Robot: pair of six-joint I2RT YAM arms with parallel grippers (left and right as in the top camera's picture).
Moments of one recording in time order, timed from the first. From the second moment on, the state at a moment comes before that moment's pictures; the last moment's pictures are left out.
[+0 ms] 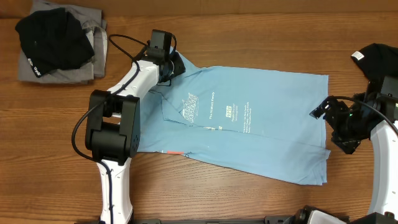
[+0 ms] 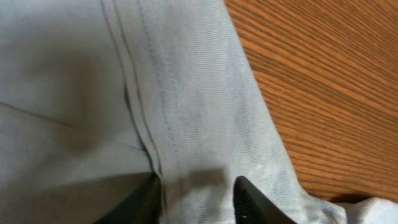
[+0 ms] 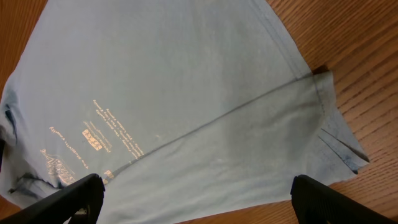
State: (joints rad) left arm -0.23 2.27 1.65 -0.40 0.13 -0.65; right arm -0.36 1.37 1.17 -1.19 -0.27 0.47
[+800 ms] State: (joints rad) left arm -0.22 2.27 1.65 -0.40 0.13 -0.65; right arm -0.36 1.37 1.16 -1.17 -0.27 0.47
